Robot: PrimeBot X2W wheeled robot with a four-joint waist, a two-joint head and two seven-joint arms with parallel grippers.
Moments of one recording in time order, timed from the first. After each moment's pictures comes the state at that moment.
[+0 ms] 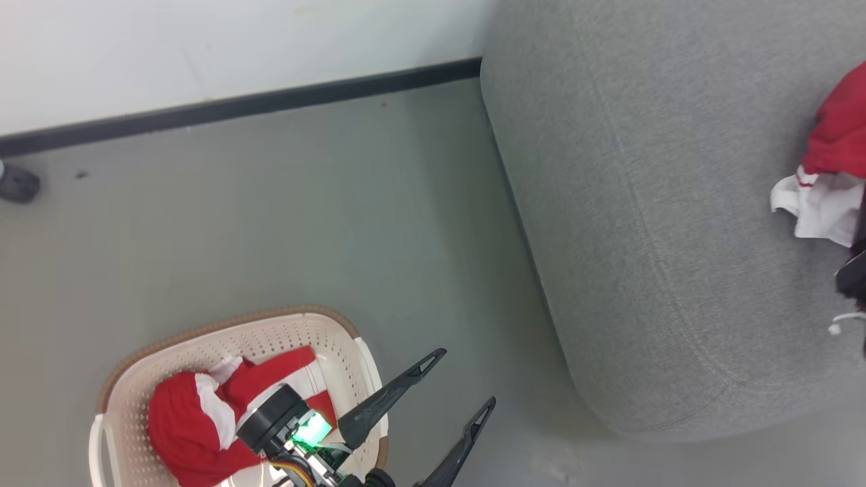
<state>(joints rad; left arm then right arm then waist) -0.22 0.25 -0.62 -0.10 -0.07 -0.12 -0.25 -0.95 -0.37 -0.12 1.21 0.29 0.11 -0.23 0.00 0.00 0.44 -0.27</state>
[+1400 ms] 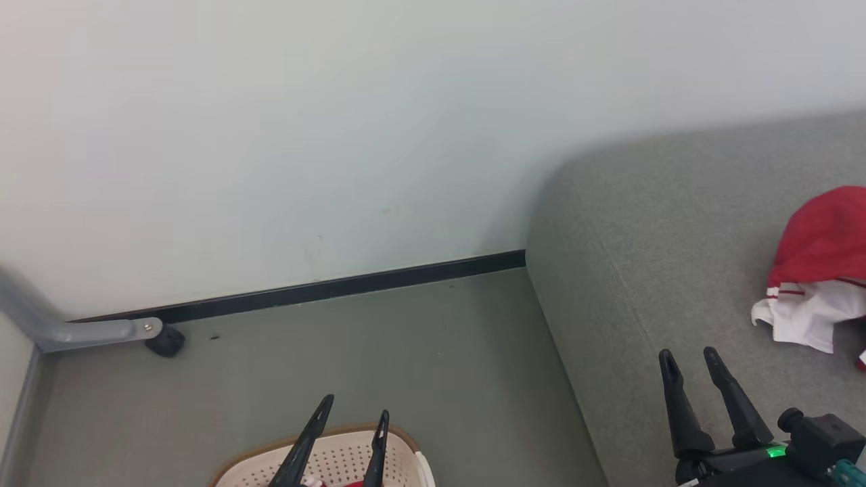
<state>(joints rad) 0.01 0.10 -0.40 0.03 -0.17 0.04 -0.25 -0.12 -0.17 0.18 0.21 0.46 0.12 -0.25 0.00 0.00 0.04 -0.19</state>
